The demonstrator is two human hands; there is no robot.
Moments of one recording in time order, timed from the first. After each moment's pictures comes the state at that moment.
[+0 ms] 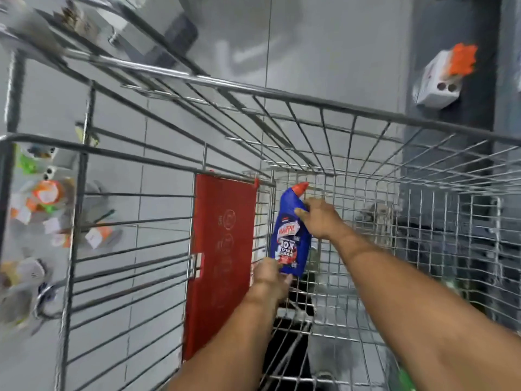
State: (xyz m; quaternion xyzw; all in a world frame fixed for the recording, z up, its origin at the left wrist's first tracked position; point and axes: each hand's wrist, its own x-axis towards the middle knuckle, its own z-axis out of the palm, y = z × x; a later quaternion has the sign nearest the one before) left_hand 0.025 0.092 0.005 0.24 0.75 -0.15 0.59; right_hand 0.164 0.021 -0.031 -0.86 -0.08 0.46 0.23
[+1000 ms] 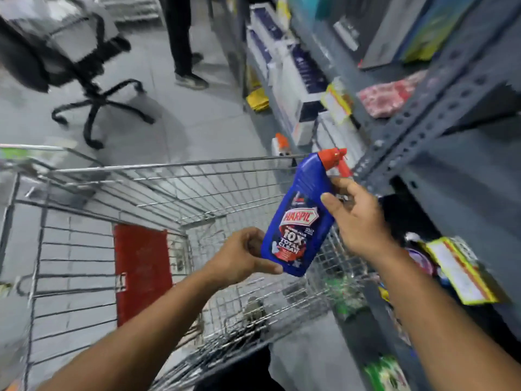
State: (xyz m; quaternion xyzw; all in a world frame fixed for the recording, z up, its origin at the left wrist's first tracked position) left_hand 0.058 0.002 0.229 0.69 0.06 -0.32 0.64; right_hand 0.087 -0.222 0.282 -0.80 0.04 0.00 0.60
